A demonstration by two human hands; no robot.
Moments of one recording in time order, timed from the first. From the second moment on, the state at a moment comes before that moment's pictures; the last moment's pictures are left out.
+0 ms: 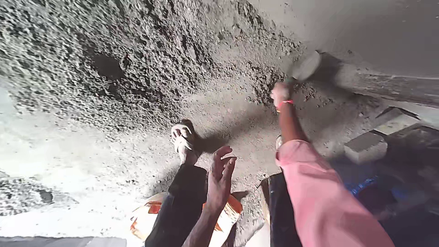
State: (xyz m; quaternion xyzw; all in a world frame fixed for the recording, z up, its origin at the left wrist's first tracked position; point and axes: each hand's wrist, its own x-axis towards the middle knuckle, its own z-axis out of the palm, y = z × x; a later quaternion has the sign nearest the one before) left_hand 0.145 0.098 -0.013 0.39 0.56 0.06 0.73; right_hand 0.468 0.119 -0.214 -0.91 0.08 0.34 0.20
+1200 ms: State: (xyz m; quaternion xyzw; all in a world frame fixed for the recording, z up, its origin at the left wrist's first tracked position) left_hand 0.132 0.078 -0.017 0.43 0.55 0.03 0.72; right_hand 0.464 -0.090 -0.193 -0.96 0.01 0.29 0.02
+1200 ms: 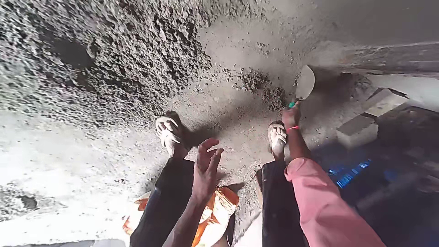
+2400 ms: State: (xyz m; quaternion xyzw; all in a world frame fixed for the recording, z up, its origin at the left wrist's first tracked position) left_hand 0.131 0.071 -0.019 0.44 0.55 0.02 0.71; right_hand 0.369 -0.140 -0.181 -0.91 0.08 0.36 0.20
